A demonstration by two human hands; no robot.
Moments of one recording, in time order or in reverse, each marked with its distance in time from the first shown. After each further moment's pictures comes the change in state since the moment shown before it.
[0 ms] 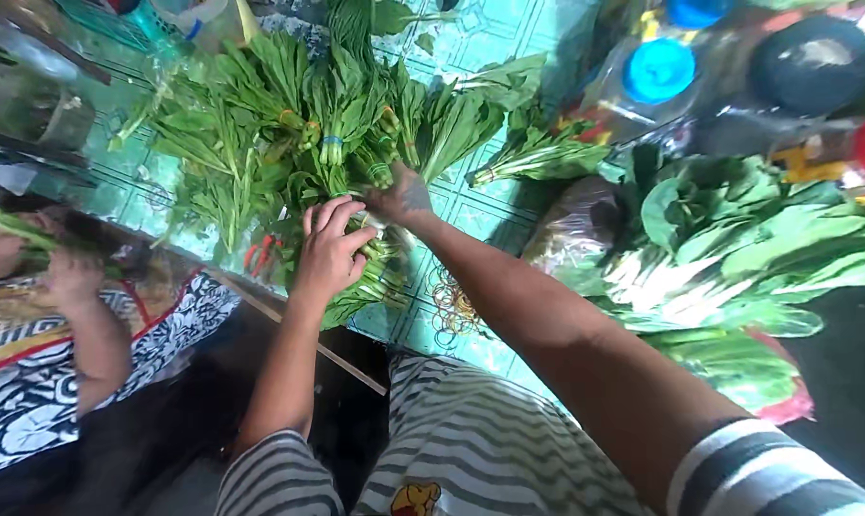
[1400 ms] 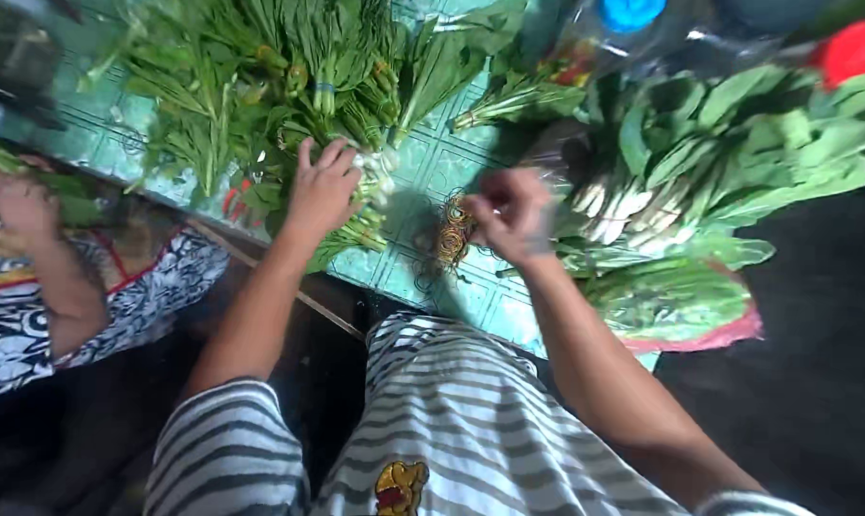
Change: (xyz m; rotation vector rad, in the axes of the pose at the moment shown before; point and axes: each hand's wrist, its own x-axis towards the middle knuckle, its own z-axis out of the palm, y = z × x) left_hand -0.007 0.037 0.007 0.259 -0.235 0.010; right_hand -0.222 0.093 -0.111 -0.070 0.306 -0.259
